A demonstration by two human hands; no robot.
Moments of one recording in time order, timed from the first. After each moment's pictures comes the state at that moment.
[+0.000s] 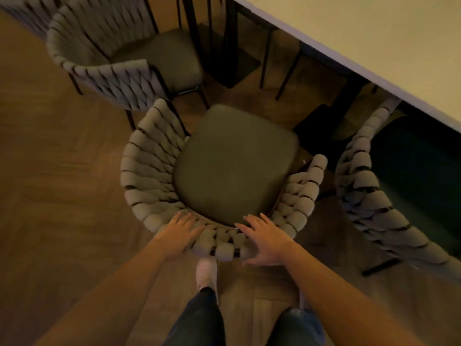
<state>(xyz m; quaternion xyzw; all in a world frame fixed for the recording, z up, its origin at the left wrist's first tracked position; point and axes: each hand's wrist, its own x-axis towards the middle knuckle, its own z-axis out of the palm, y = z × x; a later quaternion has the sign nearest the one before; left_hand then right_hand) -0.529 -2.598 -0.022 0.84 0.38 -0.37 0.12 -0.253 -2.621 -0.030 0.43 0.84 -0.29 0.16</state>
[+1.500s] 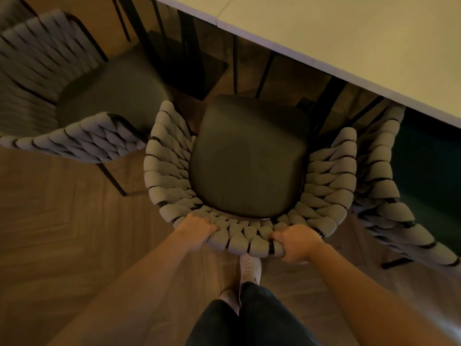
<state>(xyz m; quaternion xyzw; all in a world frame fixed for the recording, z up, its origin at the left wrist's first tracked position) -0.512 -2.355 -0.032 0.88 0.27 -0.38 0.13 -0.246 -2.467 -0.049 0.55 0.75 -0.31 0.18</state>
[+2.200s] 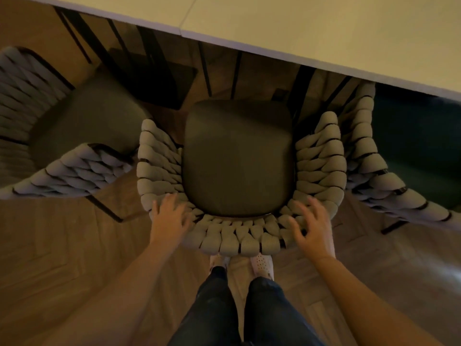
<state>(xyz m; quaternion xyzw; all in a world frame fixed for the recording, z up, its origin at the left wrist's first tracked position) -0.571 -2.302 -0.044 0.88 0.47 -0.05 0.09 -0.276 -2.508 -0.050 0.86 0.43 -0.15 -0.25</state>
